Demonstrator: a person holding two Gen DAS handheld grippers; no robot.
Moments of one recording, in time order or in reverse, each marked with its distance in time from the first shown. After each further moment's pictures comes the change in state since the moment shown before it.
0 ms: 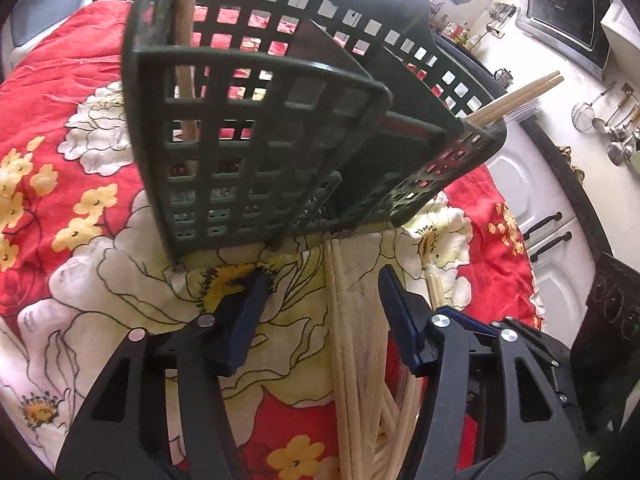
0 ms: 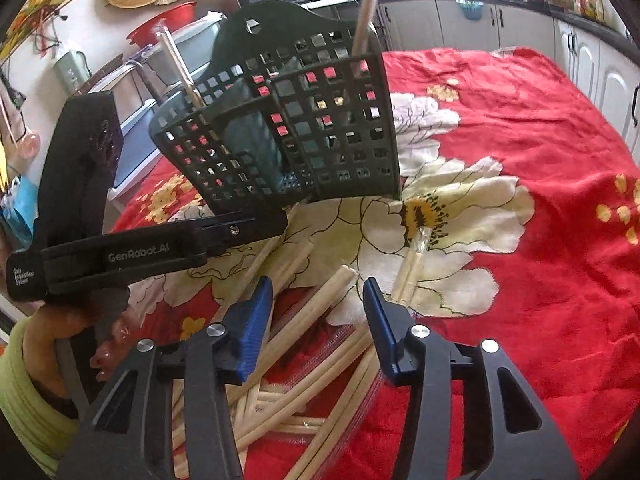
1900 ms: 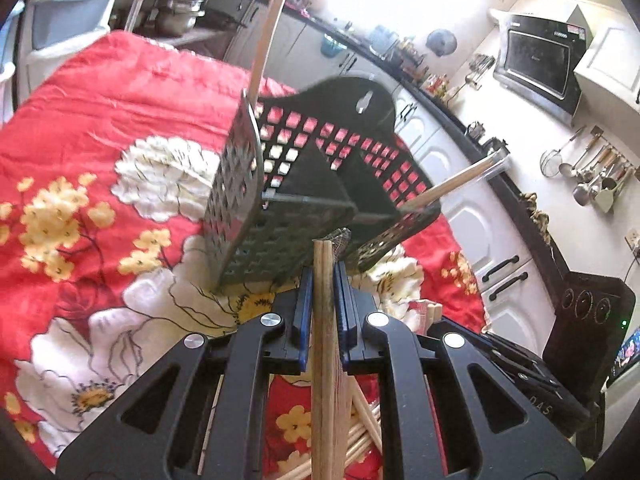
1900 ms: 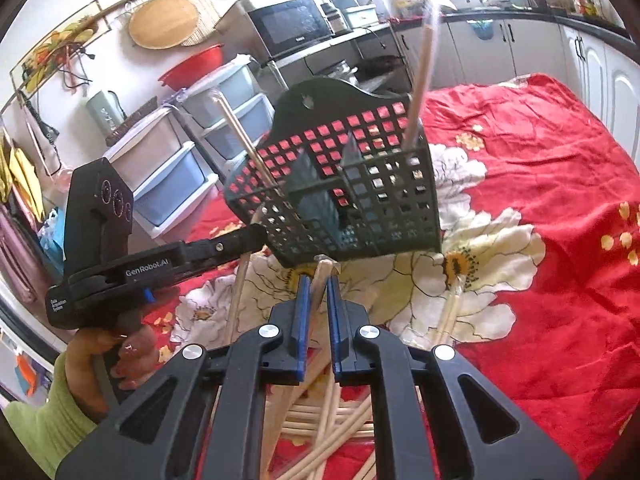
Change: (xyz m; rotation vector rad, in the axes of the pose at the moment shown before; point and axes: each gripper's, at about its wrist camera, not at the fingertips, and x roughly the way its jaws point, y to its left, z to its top) left arm -0.084 0.015 0.004 -0.046 -0.193 -0.100; right arm -0.055 0.023 0.017 0.017 -0.135 0.124
